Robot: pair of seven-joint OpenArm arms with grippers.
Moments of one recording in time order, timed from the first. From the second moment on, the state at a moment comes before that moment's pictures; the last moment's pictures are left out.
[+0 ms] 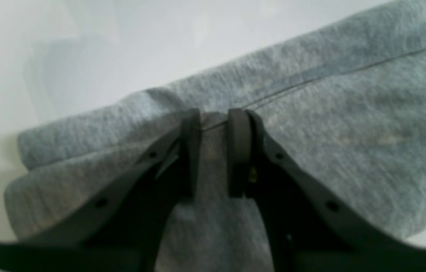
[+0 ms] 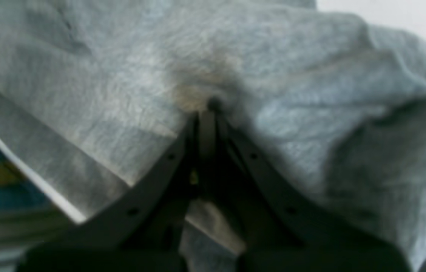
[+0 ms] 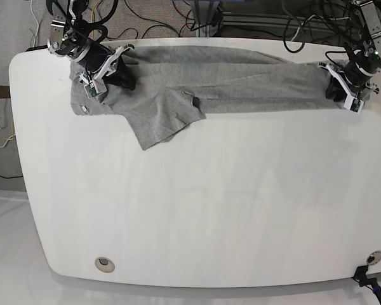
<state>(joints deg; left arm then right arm) 19.2 -17.9 -30.7 88.0 -12.9 -42.7 34.1 -24.2 14.9 15.2 86.7 25.2 42.8 -28.1</state>
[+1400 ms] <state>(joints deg) 1.9 -16.6 -26.1 76.9 -4.2 -42.3 33.1 -5.2 16.8 11.0 80.0 19.7 40.2 -30.8</state>
